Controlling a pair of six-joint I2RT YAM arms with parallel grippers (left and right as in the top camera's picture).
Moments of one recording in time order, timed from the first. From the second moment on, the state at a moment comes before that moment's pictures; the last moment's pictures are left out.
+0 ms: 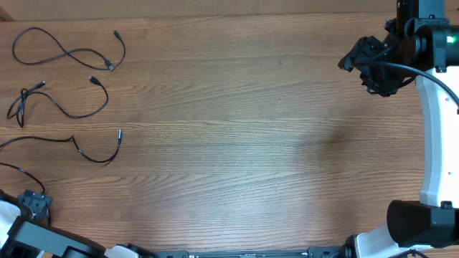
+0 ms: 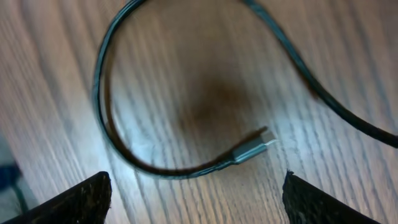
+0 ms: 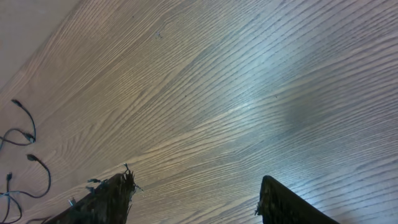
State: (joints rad) left arm 1.14 1.56 0.91 -0.67 -0.12 -0.09; right arm -0.03 1.72 2.01 -1.45 -0.20 0.55
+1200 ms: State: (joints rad) left arm 1.13 1.65 0.91 -0.53 0.13 0.44; right arm -0.03 1.72 2.01 -1.41 -0.20 0.55
